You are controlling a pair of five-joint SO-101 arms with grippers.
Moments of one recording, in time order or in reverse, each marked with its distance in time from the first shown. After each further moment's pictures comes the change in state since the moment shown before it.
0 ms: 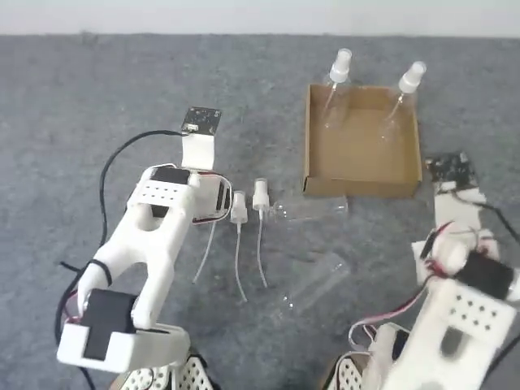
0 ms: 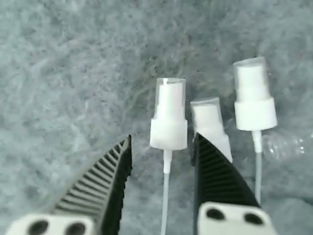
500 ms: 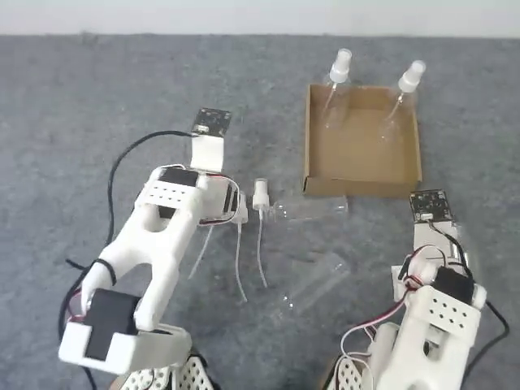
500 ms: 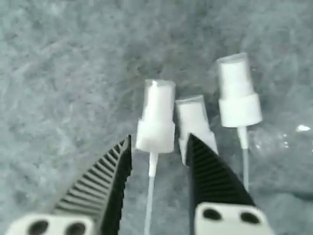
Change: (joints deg) left arm 2.5 0.0 0.0 0.0 0.1; right arm -0.3 -5.2 33.0 -21.8 -5.5
